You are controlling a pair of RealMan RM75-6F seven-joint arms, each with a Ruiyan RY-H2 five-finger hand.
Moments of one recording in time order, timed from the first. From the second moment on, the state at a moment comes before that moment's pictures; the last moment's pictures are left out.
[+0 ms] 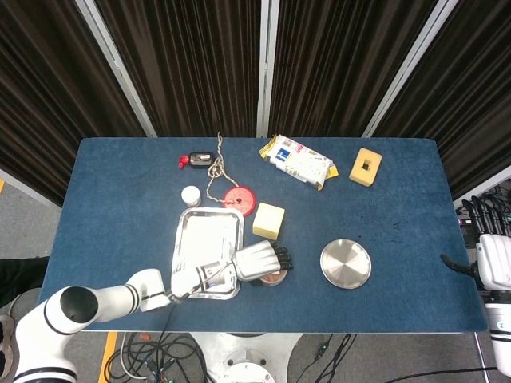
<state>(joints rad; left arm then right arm) -1.12 -1.85 0.03 -1.00 1.78 0.96 -0.21 0.17 -1.10 0.16 -1.51 -1.38 1.40 0.16</state>
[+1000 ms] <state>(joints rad) -0.94 -1.53 0.06 -1.23 1.61 0.96 -0.06 0.18 -1.11 0.16 -1.54 -1.40 1.40 0.11</state>
